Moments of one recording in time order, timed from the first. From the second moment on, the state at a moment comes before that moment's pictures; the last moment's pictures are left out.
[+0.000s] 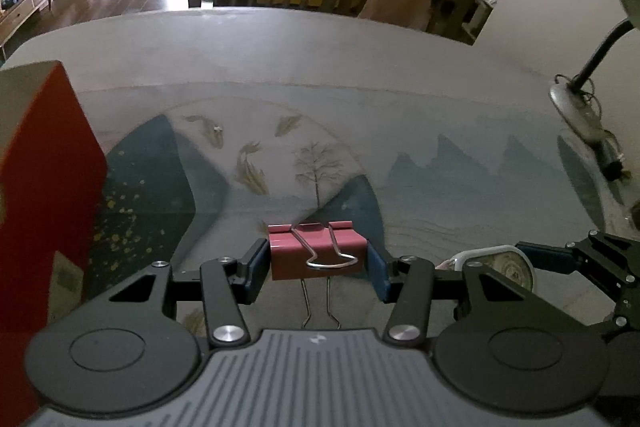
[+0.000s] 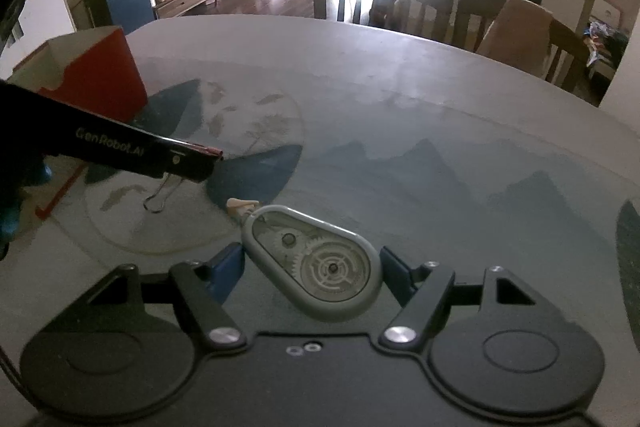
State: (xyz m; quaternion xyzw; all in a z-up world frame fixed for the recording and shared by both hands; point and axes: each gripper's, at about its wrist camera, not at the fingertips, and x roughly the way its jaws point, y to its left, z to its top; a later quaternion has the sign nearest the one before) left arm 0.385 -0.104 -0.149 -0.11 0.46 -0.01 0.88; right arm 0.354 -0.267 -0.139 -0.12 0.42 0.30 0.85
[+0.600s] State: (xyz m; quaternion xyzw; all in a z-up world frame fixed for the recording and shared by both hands) left arm 0.308 -0.070 -0.081 -0.13 0.42 -0.02 0.90; right arm 0.279 -0.235 -0.060 -0.11 0.39 0.31 0.86
